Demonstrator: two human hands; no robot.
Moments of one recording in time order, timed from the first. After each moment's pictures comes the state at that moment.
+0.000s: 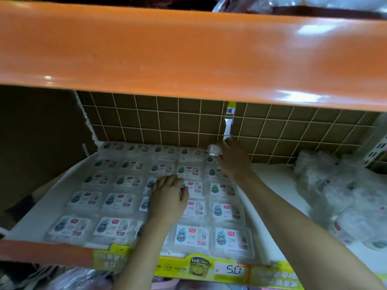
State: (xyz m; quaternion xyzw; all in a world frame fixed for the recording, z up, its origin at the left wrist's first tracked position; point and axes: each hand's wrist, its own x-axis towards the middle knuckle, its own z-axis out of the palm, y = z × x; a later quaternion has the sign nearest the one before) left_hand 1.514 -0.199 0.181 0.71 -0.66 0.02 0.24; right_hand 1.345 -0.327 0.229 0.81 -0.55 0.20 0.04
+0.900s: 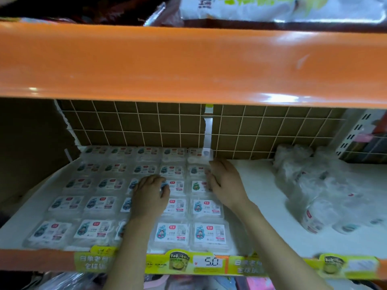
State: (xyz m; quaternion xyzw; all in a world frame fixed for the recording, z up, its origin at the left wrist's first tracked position) left_hand 1.512 -0.205 0.178 0.73 -0.63 0.00 0.26; right_hand 1.294 -0.262 0.201 0.82 -0.50 0.28 -0.06
